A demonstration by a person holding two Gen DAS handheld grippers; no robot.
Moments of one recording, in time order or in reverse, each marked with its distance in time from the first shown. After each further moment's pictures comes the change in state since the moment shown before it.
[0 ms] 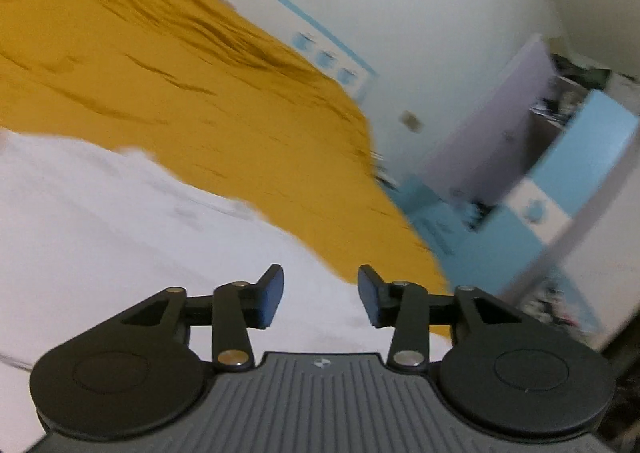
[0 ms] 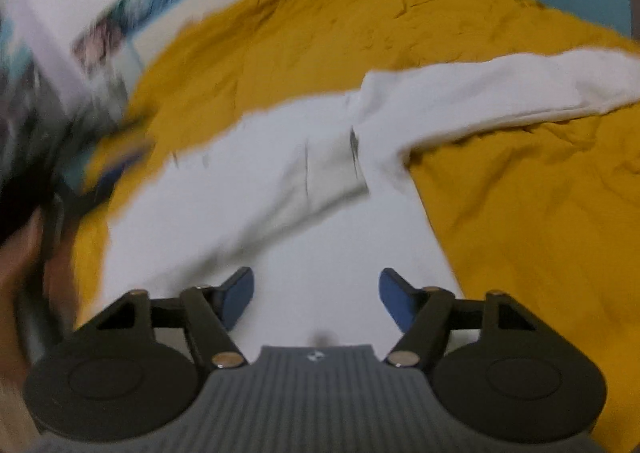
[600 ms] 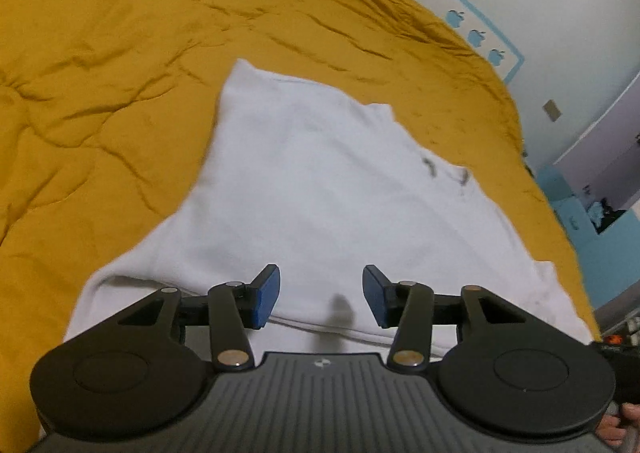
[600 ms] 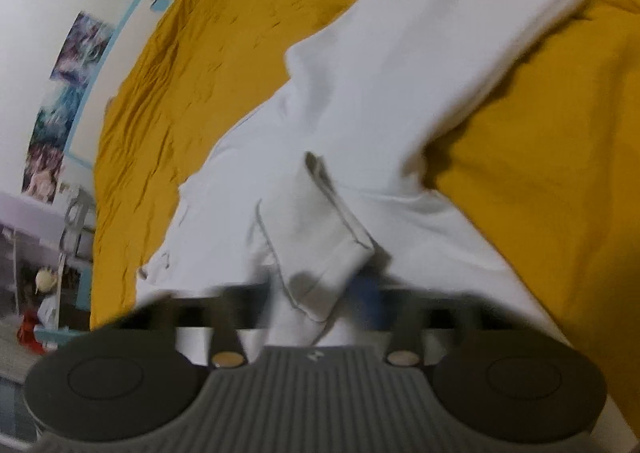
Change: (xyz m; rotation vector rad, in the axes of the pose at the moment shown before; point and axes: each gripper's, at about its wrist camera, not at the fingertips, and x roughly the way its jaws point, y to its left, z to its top) left arm -0.029 0.127 -0.029 -0.130 0.121 0.354; right arm 0.141 0.000 0.050 0.360 0.064 -0.019
